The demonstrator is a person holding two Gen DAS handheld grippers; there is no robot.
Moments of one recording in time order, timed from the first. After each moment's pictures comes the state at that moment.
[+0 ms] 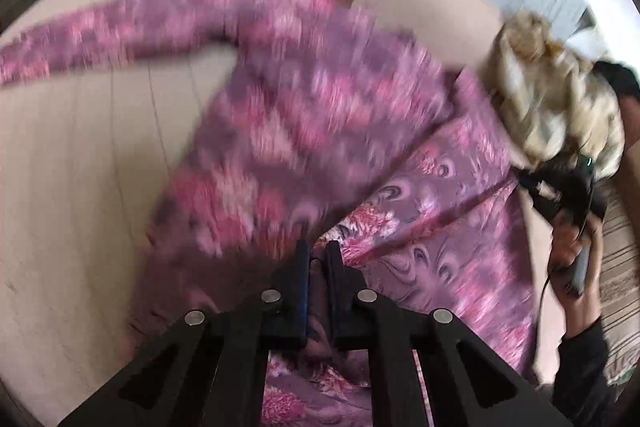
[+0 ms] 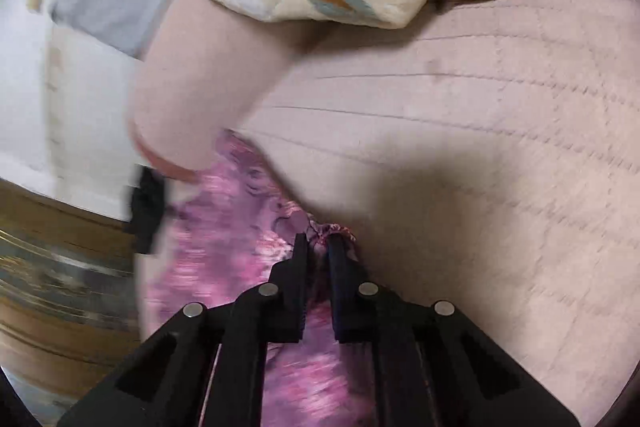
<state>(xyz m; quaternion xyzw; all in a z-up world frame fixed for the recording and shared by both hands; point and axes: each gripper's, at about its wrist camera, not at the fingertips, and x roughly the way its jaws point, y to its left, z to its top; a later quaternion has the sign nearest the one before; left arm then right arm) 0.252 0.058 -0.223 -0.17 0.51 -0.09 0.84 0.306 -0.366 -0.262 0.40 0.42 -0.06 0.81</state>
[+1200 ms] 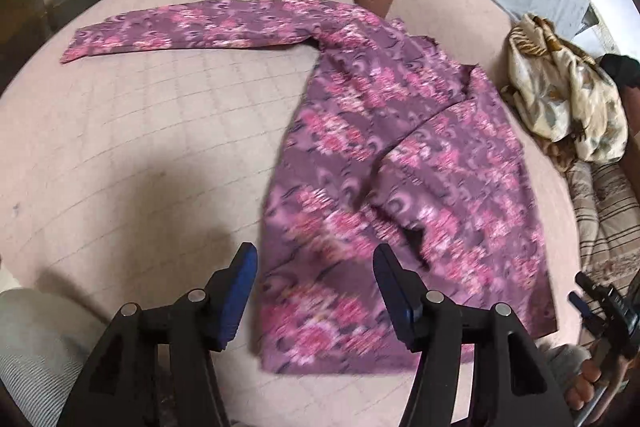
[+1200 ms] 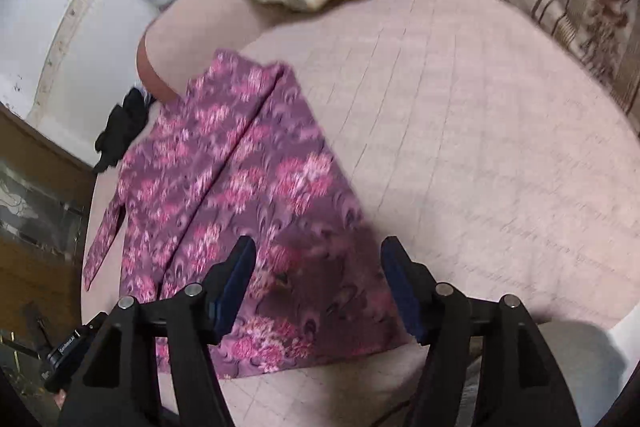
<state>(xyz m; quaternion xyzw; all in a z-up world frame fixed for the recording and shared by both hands) 0.142 0.120 -0.181 -0.15 0.50 -0.03 0.85 0.029 -0.267 -0.204 0.29 0.42 -0.11 0.85</state>
